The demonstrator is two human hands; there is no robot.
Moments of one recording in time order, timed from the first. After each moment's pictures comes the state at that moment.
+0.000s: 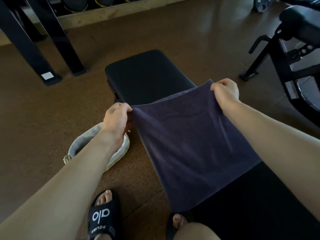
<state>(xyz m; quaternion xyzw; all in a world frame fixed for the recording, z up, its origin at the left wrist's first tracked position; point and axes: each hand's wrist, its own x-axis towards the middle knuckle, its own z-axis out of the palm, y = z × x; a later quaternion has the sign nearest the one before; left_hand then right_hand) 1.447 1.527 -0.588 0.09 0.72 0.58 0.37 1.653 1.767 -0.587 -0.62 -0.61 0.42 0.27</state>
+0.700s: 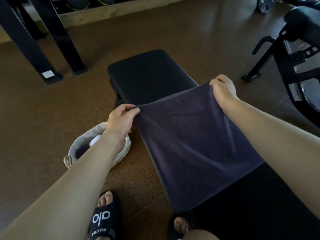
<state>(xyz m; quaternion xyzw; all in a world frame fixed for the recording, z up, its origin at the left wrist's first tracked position) 1.442 1.532 -0.600 0.14 0.74 0.55 0.36 1.631 1.778 -0.591 -0.59 -0.65 0.41 0.26</state>
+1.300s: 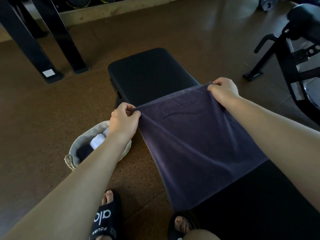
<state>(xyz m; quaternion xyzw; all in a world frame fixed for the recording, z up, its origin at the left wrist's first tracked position) 1.439 1.536 -0.610 0.22 0.84 0.44 0.23 1.634 1.789 -0.598 -0.59 -0.71 0.35 0.17</state>
